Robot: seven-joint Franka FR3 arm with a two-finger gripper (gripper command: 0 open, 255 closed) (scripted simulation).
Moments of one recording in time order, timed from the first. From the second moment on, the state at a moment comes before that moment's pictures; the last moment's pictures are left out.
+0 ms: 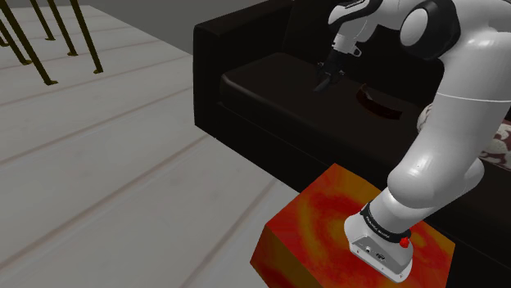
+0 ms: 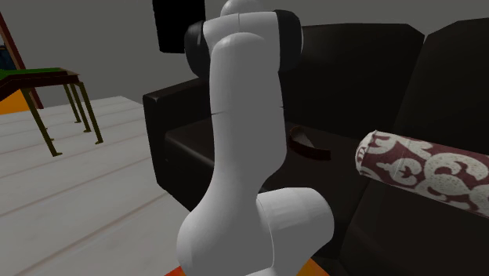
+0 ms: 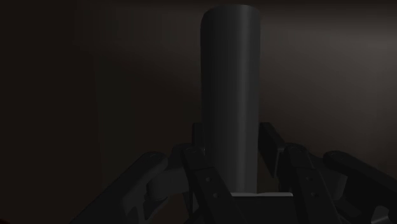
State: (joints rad) arm -0.34 0.36 -0.37 -1.67 0.30 1.84 0.57
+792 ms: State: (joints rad) arm -0.35 0.32 -0.38 -1.56 0.28 1.70 0.60
